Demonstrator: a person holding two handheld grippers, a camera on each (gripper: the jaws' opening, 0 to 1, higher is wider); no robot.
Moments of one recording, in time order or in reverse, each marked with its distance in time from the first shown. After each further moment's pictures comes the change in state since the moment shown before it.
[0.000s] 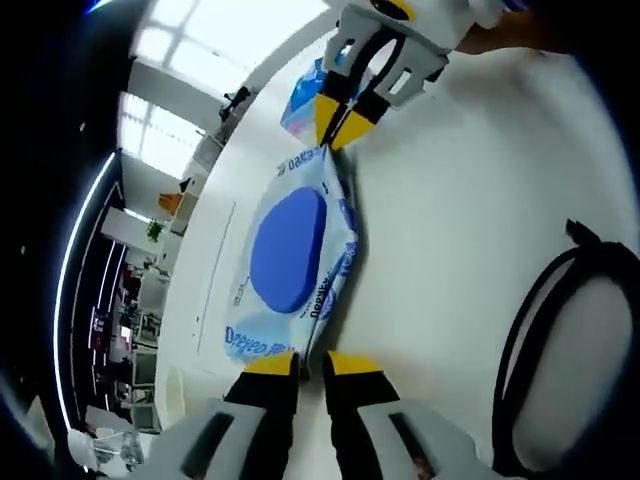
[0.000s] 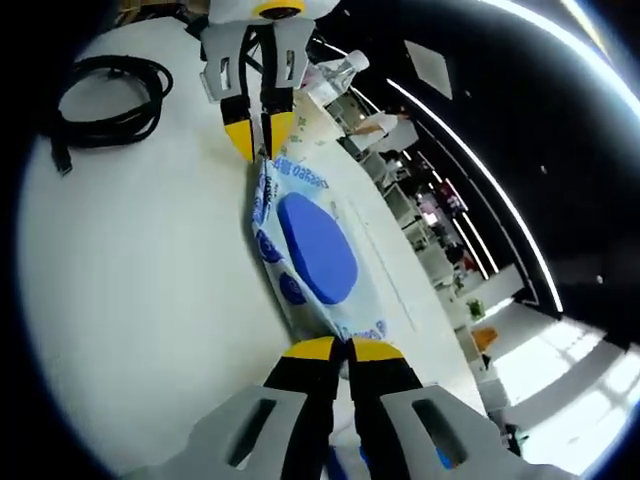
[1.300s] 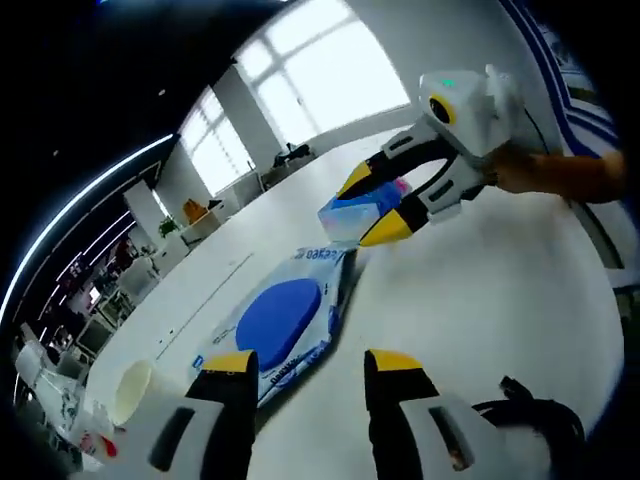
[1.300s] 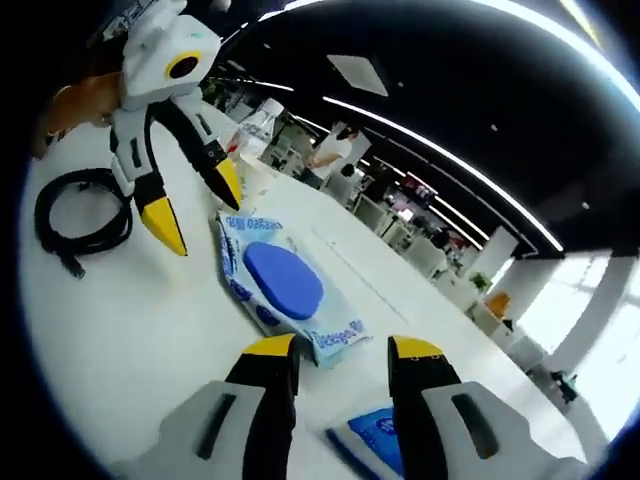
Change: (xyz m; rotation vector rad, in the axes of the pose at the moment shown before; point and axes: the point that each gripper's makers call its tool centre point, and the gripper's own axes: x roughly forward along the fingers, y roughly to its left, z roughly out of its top) left arm -0.014 -0.001 0.049 -0.412 -0.328 -0.015; right arm -0.035 -0.028 0.006 0.350 -0.104 -0.062
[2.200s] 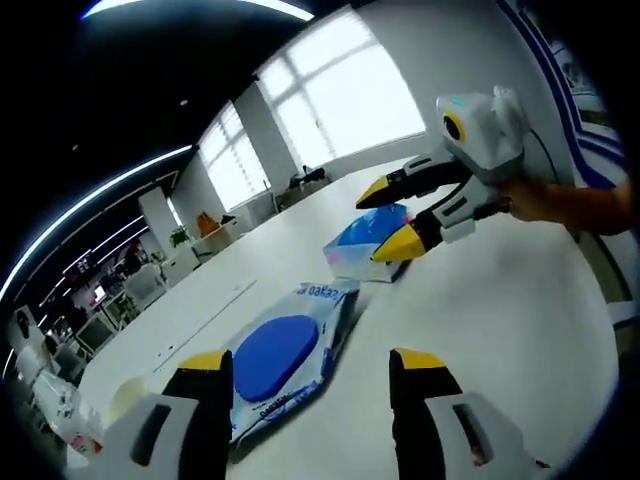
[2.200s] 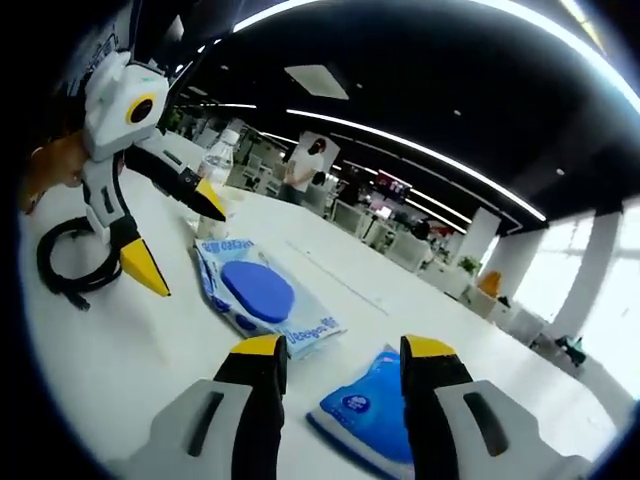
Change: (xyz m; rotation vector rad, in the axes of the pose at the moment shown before) left arm -0.002 -0.027 0.040 -0.070 -0.105 0.044; right arm -0.023 -0.032 -0.005 0.131 -0.024 -0.073
